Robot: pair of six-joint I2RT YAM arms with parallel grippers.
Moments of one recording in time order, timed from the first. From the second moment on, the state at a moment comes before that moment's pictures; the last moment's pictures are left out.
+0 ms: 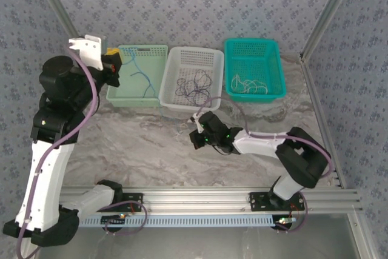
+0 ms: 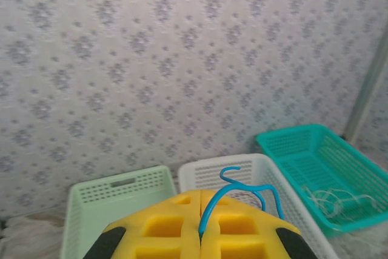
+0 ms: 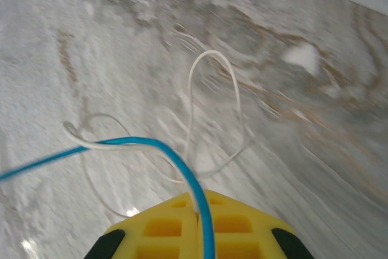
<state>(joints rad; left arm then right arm) -0.28 1.02 1.57 -0.61 0.05 -0.03 0.86 1.55 0.74 0.05 -0.07 0.38</state>
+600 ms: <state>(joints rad) -0.18 1.13 1.67 -0.61 0.06 -0.07 0.65 1.19 0.53 -0.11 0.00 0.42</state>
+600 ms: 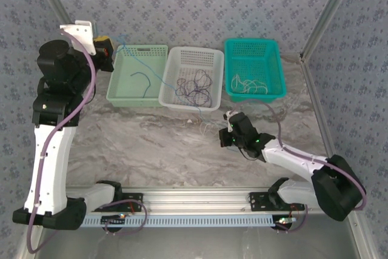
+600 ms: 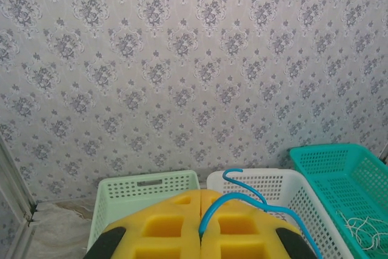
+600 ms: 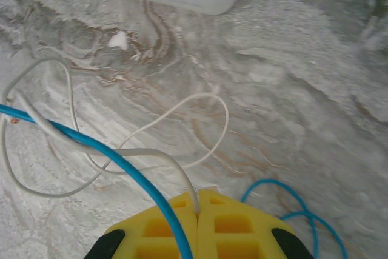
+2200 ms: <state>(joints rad) -0.32 0.96 1.34 -0.53 0.30 -0.22 0.82 1.69 0.96 -0.17 -0.03 0.46</state>
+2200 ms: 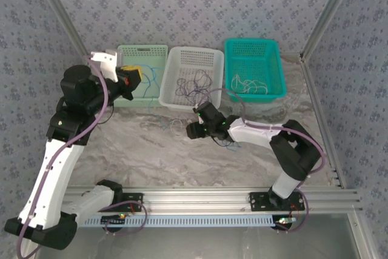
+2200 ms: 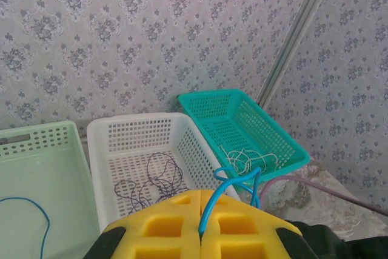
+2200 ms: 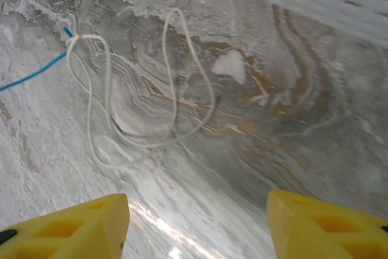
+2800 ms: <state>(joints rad) -0.32 0.94 1.33 -0.53 0.30 -0.22 0.99 1.80 1.02 -0.16 0.16 0.14</state>
